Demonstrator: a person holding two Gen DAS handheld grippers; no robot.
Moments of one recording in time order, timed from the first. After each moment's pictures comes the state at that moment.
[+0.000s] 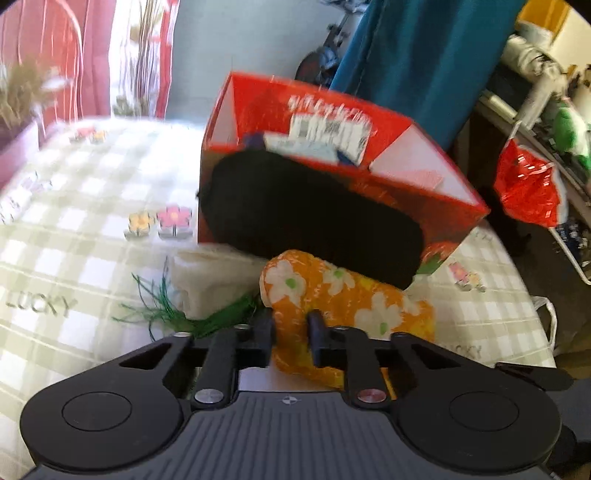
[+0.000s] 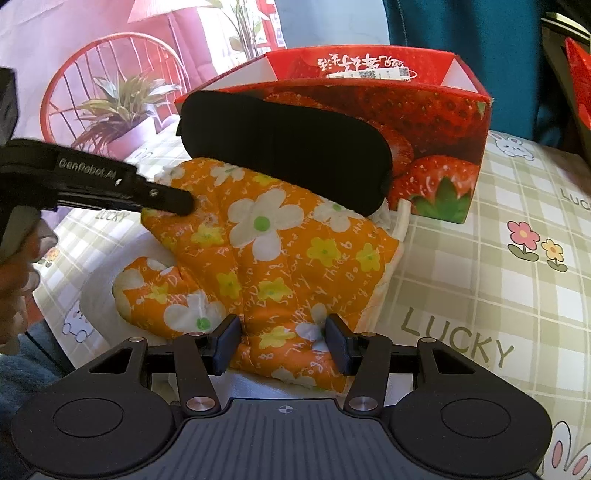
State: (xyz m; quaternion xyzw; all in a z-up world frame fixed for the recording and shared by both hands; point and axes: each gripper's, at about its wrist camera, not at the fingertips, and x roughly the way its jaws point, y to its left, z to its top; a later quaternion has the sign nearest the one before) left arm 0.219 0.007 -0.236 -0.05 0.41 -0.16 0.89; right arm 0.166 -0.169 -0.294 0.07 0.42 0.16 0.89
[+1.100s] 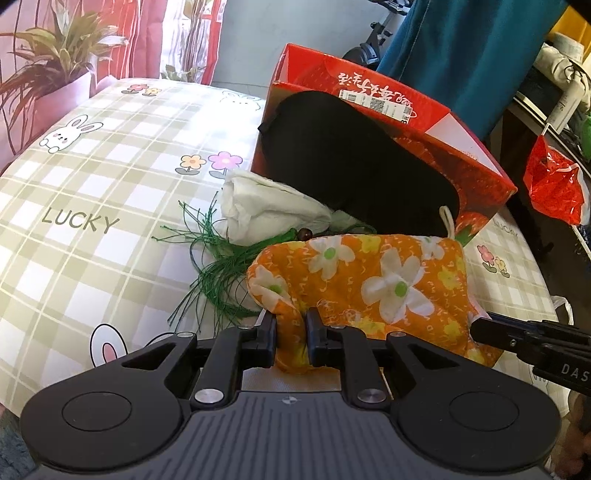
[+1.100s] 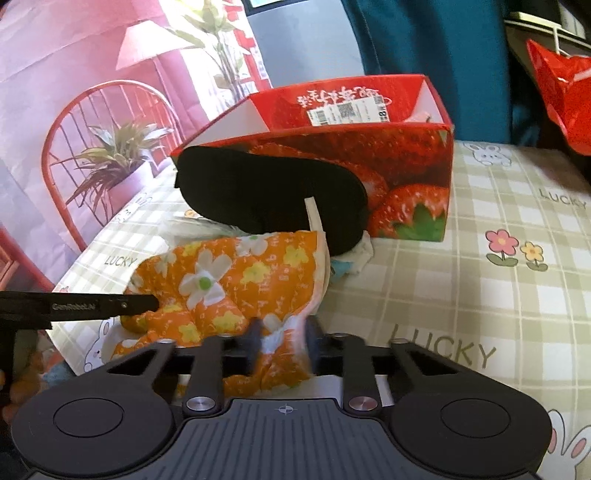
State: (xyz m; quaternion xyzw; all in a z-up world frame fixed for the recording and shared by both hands) left arm 0.181 0.031 -0.264 -0.08 0.44 -0.11 0.89; right arm 0.157 -0.190 -0.271 0.12 0.39 0.14 0.90
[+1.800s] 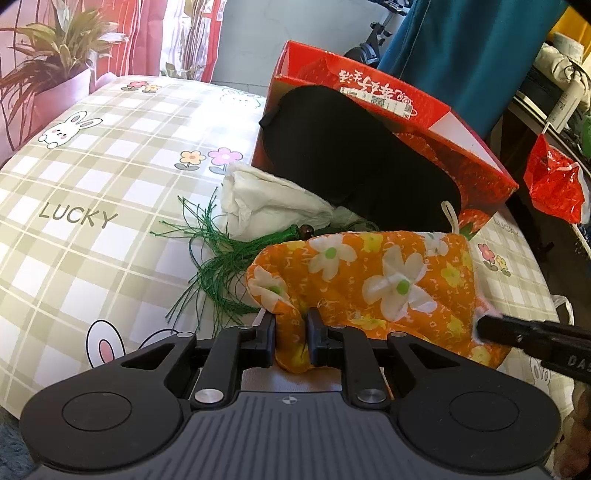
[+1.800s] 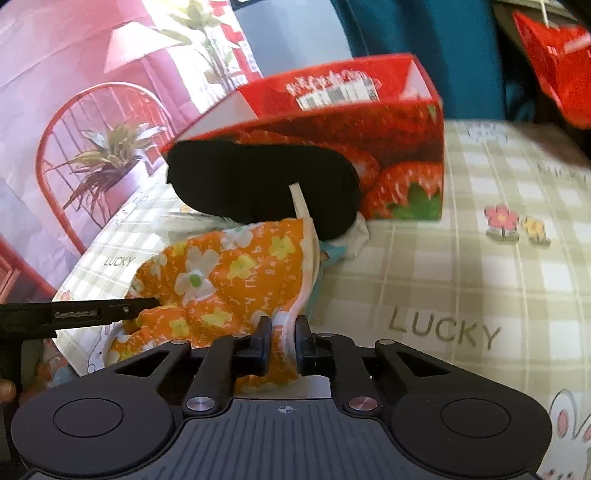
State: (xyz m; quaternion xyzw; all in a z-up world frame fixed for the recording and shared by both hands) left arm 0.180 0.029 -0.269 -0.09 0.44 -0.11 0.89; right arm 0.156 -0.194 -0.279 0.14 0.40 0.14 0.90
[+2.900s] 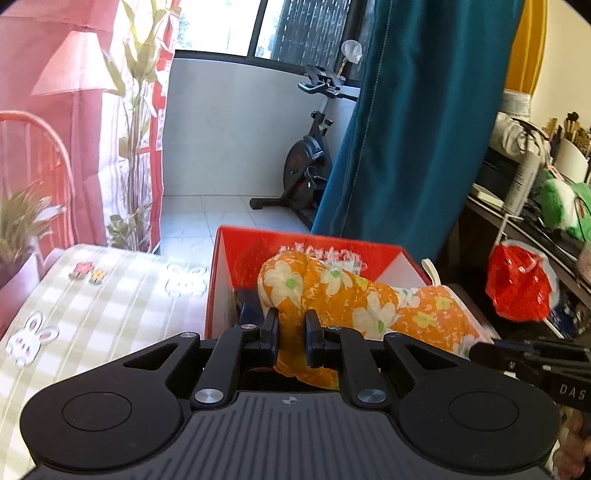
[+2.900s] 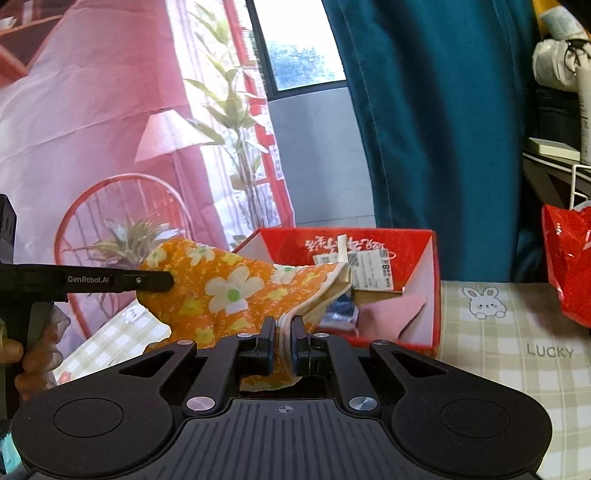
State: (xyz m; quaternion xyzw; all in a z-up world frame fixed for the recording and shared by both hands) left arm 0.286 -0.013 -0.147 -0.04 0.29 -0.16 0.94; right arm 0.217 -0.216 -0.170 0.10 0.25 0.15 0.95
